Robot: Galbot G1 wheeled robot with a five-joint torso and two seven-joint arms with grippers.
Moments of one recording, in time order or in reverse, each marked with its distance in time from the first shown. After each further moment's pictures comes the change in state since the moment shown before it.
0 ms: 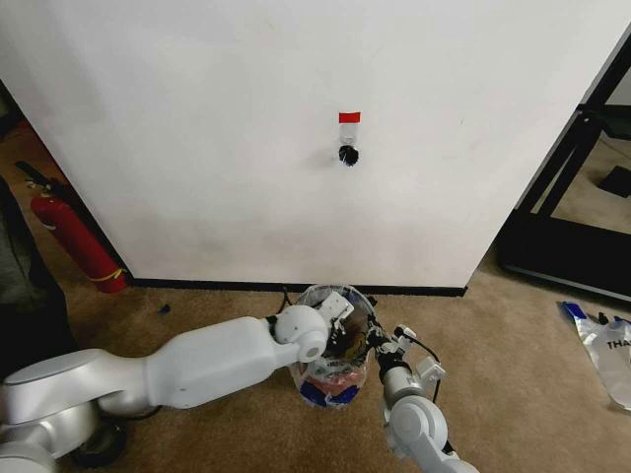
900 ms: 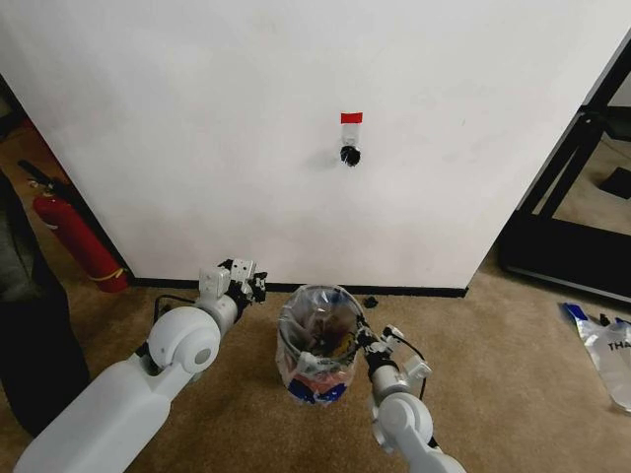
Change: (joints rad) left arm 0.711 0.142 -0.942 -0.367 0.201 -0.103 0.068; right arm 0.023 0.049 0.016 -0.083 0.016 -0.012 -0.053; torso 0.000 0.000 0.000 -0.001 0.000
